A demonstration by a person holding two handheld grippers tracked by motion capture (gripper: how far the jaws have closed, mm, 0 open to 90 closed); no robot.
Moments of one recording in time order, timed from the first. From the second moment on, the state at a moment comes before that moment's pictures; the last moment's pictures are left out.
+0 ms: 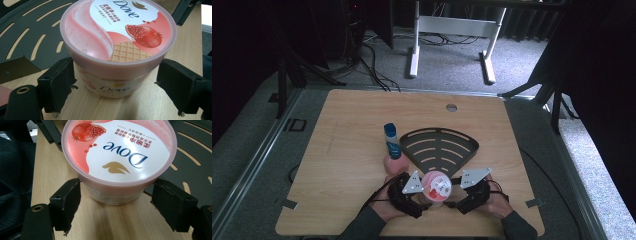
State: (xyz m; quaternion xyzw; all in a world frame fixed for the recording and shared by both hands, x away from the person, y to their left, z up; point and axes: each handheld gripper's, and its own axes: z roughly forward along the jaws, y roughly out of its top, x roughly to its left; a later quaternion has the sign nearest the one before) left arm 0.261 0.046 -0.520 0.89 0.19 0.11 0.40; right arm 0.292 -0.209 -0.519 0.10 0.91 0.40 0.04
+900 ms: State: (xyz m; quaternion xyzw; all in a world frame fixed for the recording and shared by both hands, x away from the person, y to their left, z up) left arm 0.279 0.026 -0.518 0.89 0.20 0.11 0.40; right arm 0.311 -0.224 -0.512 0.11 0.91 0.39 0.05
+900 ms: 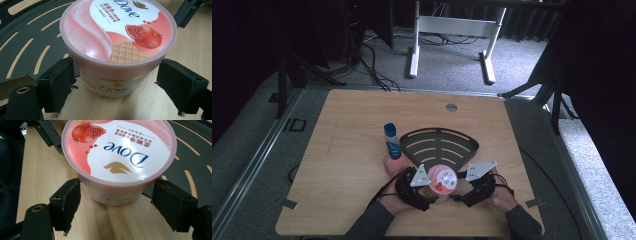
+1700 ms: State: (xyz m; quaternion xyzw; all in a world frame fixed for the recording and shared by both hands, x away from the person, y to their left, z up) left arm 0.295 0.010 -0.519 0.88 0.23 0.12 0.39; right arm 0.329 -0.233 -0.510 0.11 0.92 0.37 0.06
